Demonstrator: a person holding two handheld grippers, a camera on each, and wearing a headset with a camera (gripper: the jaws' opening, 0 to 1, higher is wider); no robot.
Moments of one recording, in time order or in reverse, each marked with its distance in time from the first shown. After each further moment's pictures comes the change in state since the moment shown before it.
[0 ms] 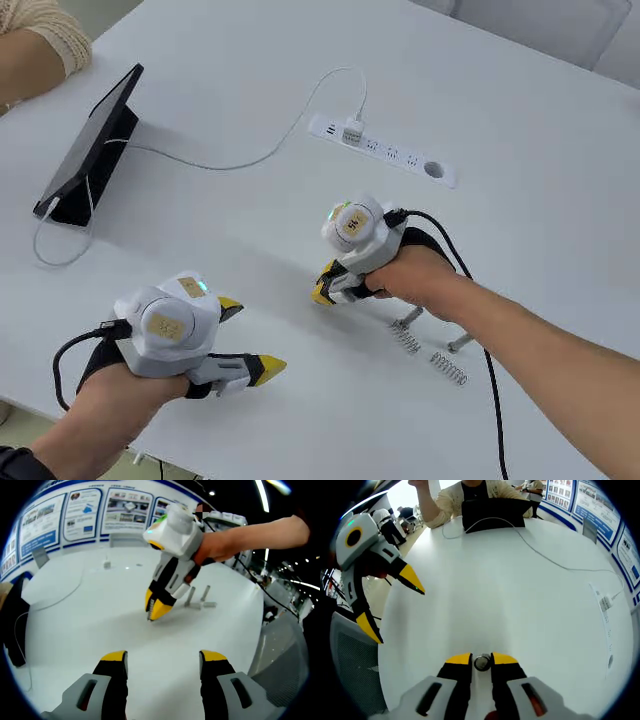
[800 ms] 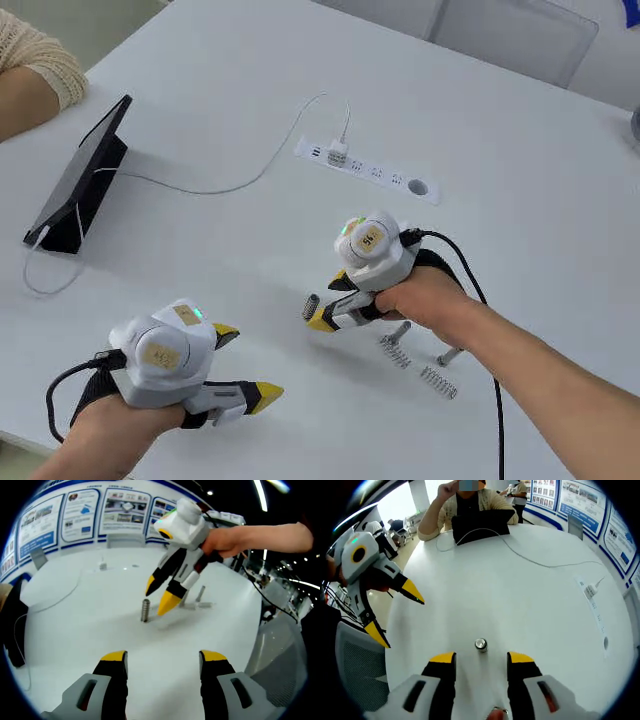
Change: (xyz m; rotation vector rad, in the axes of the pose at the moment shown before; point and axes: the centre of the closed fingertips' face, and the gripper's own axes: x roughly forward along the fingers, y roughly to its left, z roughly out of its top) left arm -0.001 -0.015 0.002 0.009 0.001 -0.012; right arm -0.038 -0.002 -0.009 0.112 -0.081 -0.054
